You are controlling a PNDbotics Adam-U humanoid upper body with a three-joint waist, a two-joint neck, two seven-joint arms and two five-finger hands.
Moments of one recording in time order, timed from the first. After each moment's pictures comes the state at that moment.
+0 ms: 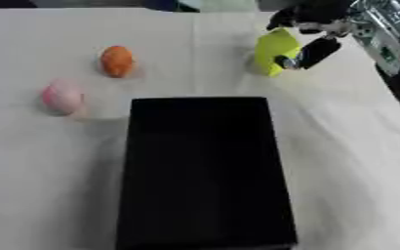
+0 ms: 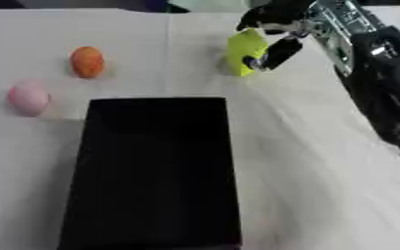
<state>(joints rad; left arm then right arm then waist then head) -0.27 0.29 0.12 -1.98 -0.21 -0.16 0.23 -1.18 -0.63 0.35 -0.95 1.07 -0.45 0.49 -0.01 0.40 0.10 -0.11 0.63</state>
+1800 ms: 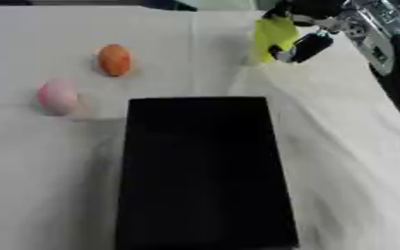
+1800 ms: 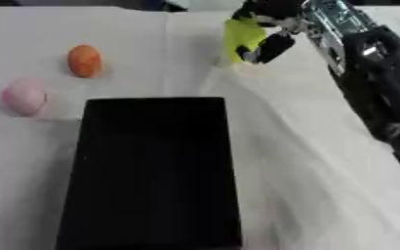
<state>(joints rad) -0.28 0.28 0.12 -1.98 -0.22 -0.15 0.21 -1.19 -0.63 0.34 -0.99 1.09 -0.41 0.36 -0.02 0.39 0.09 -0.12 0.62</state>
